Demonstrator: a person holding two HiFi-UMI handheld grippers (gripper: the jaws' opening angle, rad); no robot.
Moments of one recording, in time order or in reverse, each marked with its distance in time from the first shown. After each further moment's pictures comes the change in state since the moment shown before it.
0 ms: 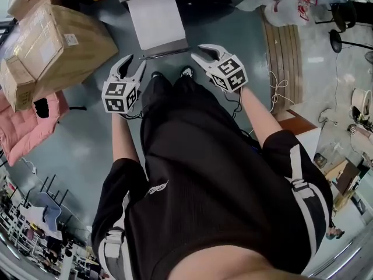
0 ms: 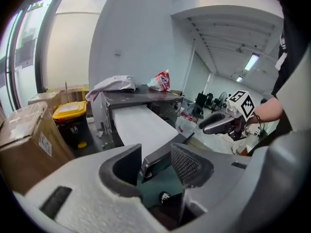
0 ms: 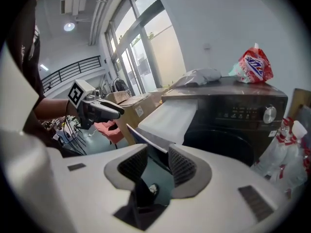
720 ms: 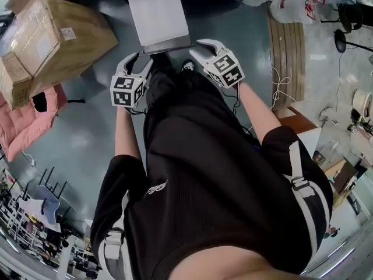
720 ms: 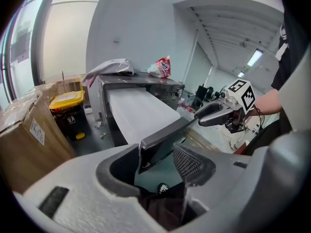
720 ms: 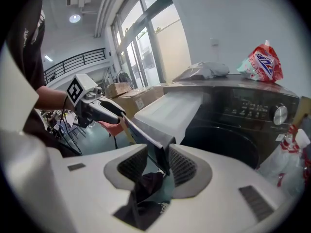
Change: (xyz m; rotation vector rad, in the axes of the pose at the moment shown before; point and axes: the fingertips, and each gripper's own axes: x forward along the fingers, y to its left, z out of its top) left arm 0.039 0.003 -0.049 -0.027 0.093 -0.018; right arm 0.042 -0.008 -0.017 -0.076 0.048 0.016
